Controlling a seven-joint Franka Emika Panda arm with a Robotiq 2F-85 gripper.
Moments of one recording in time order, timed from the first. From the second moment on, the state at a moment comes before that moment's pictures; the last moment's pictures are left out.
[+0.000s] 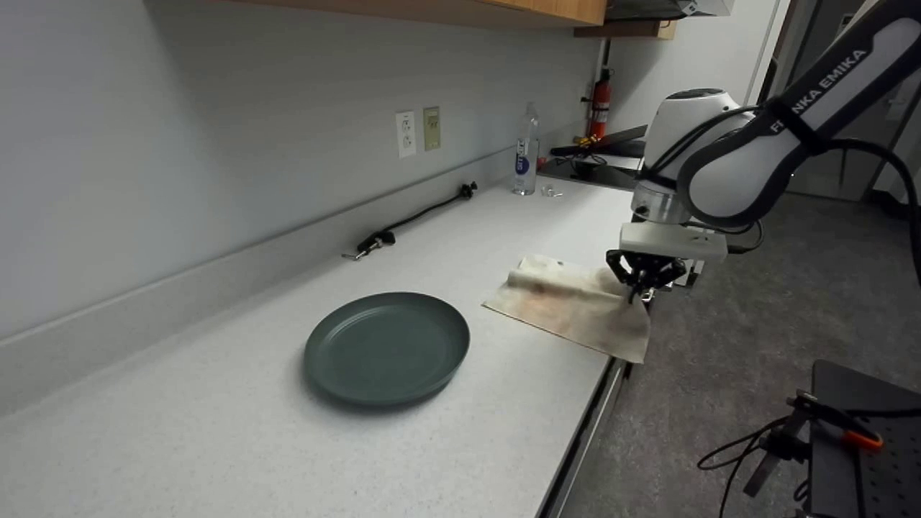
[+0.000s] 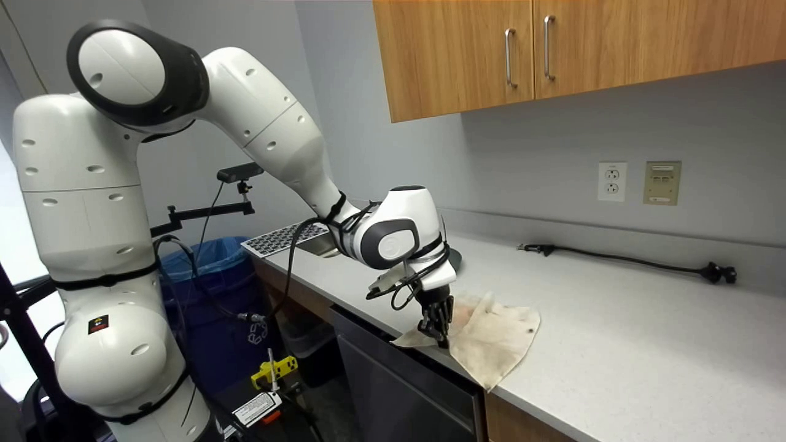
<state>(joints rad) 0.06 0.16 -0.23 -2.45 -0.10 2.68 1.10</state>
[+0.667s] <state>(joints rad) 0.06 0.11 -0.13 -2.28 -0.43 2.52 1.16</state>
